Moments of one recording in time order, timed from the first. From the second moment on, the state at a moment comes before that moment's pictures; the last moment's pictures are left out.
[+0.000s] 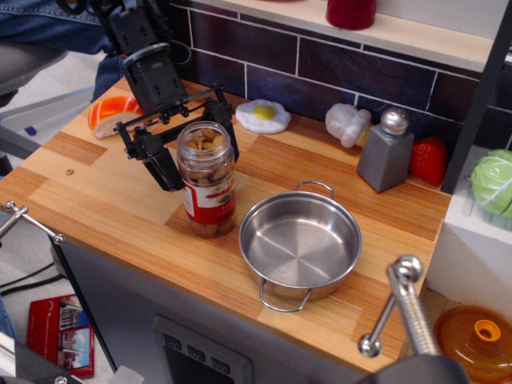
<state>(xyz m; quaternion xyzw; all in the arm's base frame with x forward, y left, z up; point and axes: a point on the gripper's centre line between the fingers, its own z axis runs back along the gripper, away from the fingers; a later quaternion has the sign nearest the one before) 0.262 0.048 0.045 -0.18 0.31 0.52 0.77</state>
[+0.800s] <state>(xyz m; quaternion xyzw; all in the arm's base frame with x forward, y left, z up) 0.266 0.040 0.050 -0.15 0.29 0.53 0.78</state>
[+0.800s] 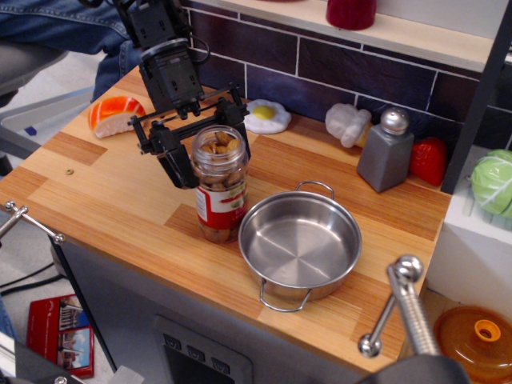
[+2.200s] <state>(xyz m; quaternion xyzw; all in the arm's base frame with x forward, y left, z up) 0.305 -0.008 0.089 -0.03 -0.29 0.49 0.82</state>
